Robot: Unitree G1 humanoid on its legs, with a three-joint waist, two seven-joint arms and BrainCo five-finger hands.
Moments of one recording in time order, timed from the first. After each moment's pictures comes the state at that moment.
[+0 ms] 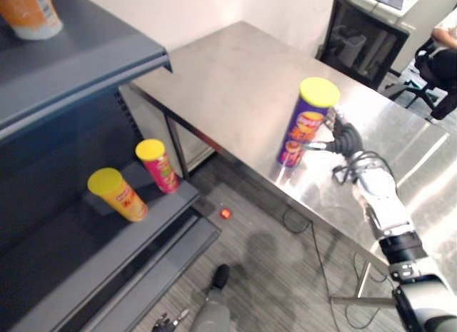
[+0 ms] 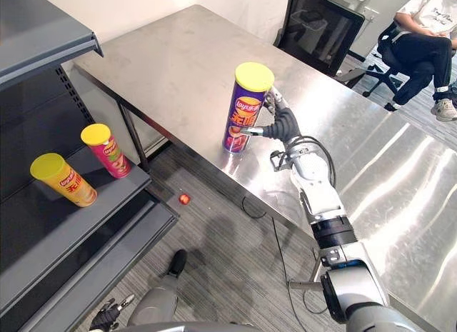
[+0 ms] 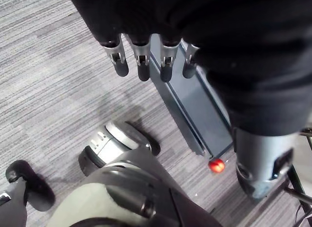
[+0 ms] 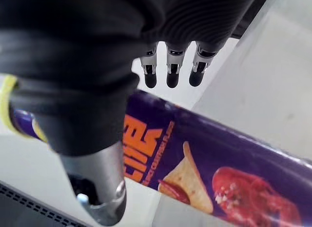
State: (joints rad) left arm 0.22 0.15 0.16 0.94 -0.23 -0.11 0.01; right arm -0.58 -0.43 0.15 0.25 0.18 -0.13 0.07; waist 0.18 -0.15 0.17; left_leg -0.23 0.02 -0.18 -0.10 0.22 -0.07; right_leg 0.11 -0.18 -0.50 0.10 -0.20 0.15
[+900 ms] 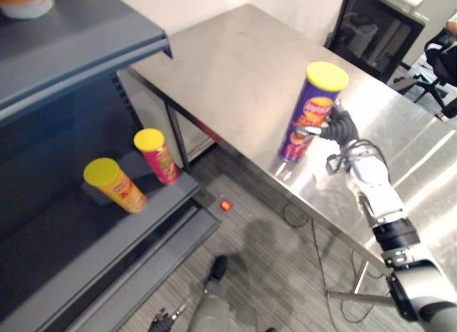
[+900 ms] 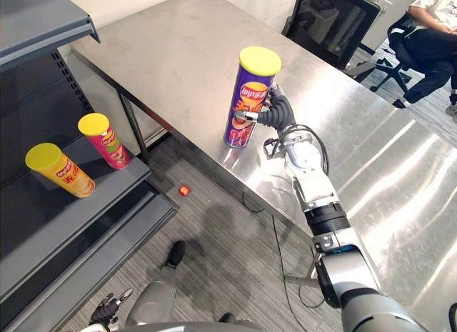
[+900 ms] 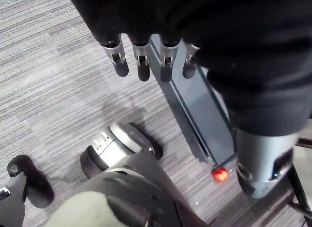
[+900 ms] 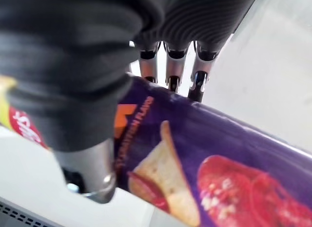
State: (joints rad) left arm 0.20 0.16 0.16 0.94 -0.27 -0.11 0.04; right arm -0.65 -0.41 0.16 0.29 0.20 -0.11 -0.01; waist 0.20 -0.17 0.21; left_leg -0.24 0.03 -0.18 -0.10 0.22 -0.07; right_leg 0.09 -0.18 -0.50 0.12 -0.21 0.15
